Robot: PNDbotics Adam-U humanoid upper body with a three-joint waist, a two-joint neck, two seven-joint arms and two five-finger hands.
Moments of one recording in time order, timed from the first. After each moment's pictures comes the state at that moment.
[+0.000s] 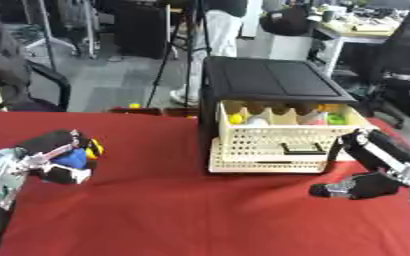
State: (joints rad) left arm -0.79 0.44 0.04 -0.85 -0.91 -0.61 -0.38; right arm -0.40 -0.48 0.14 -1.62 0.58 -0.04 0.33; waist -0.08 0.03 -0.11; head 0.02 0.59
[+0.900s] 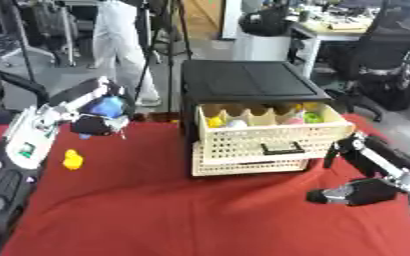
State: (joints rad) left arm -0.92 0.42 -0.03 -1.01 -0.51 -0.51 -0.47; right arm -0.45 -0.44 0.17 -1.61 0.58 -0.06 0.35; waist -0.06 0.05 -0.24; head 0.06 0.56
